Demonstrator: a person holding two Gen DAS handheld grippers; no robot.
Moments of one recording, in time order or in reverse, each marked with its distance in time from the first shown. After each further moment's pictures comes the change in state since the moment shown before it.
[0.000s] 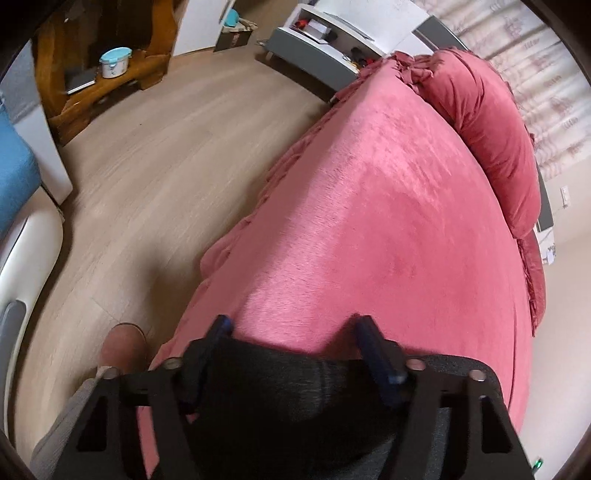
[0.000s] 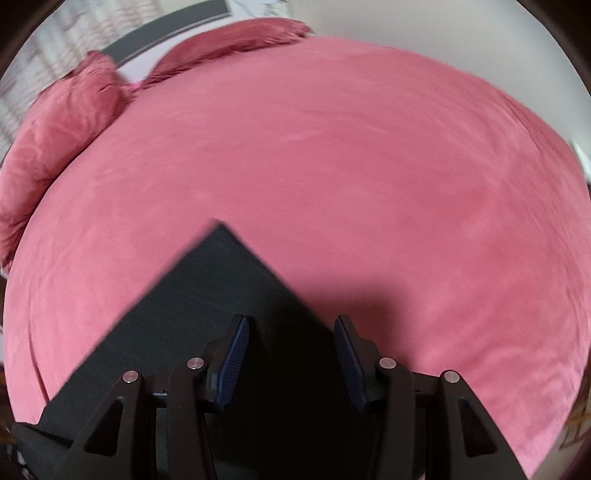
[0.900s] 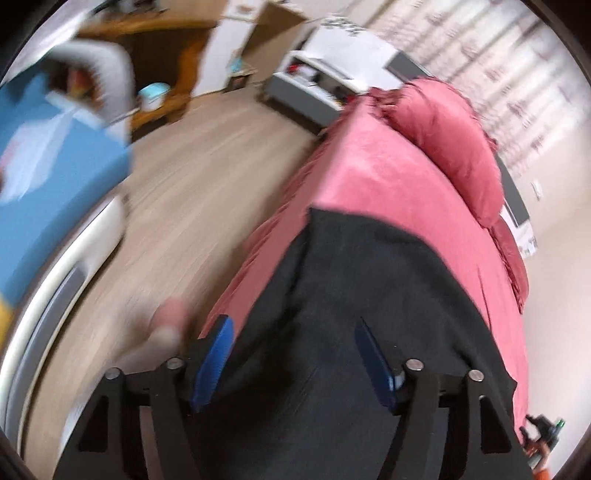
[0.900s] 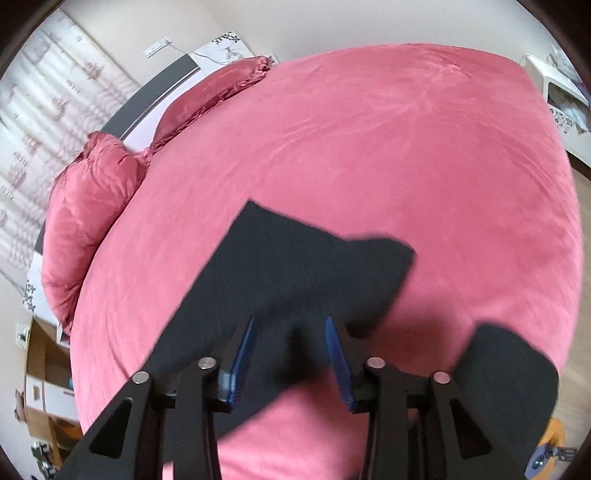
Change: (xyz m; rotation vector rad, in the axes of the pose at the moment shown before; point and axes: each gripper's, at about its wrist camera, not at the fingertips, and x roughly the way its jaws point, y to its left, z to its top) left arm -0.177 0.051 -0.131 0.091 -0.155 -0.034; right arm -0.090 -0.006 -0.072 0.253 -0.114 0.181
